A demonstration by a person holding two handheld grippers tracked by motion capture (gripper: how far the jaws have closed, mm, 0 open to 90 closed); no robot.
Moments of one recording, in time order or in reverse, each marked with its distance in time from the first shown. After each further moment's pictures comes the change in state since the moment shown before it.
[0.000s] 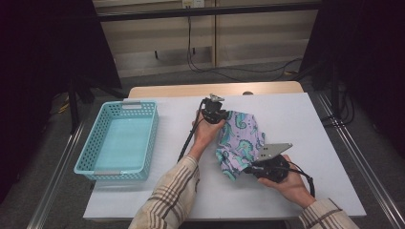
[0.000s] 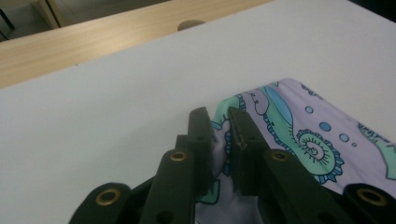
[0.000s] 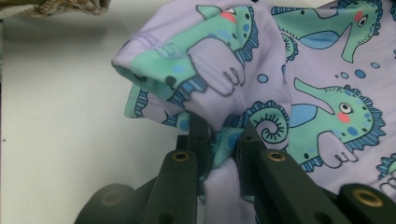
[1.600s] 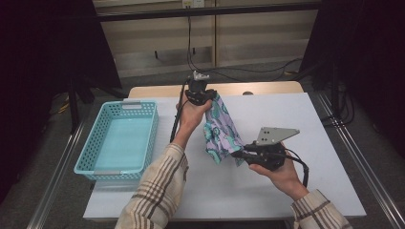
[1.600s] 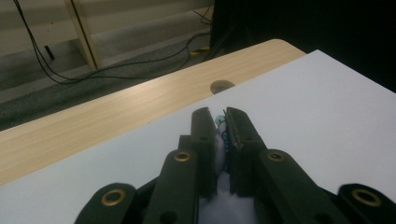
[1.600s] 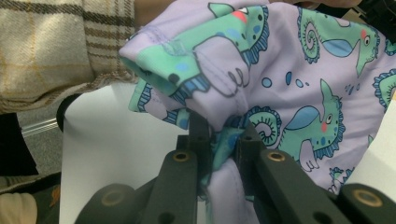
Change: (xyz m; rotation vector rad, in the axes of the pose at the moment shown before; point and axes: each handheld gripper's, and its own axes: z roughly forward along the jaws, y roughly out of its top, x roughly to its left) left arm 0.026 0.056 -0.069 -0.096 0.052 -0.017; right arm 0.010 0.063 -0.022 -0.263 0.049 -0.003
